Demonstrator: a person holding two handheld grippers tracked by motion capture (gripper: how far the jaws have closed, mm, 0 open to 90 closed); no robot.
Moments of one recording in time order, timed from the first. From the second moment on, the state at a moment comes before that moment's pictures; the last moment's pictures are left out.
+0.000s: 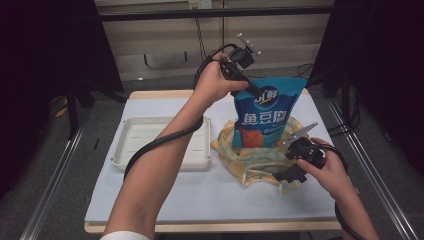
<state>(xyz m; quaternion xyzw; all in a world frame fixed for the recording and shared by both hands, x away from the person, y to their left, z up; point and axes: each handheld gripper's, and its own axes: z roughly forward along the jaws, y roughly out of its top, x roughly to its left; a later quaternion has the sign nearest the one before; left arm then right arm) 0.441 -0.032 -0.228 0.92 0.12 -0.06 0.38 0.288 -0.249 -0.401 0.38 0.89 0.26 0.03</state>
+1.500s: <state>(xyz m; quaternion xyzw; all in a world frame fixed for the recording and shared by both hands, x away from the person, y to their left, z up) 0.443 0.060 -0.177 0.92 0.16 -0.05 0.36 0.287 -0.247 -0.398 0.37 0.89 0.27 0.04</state>
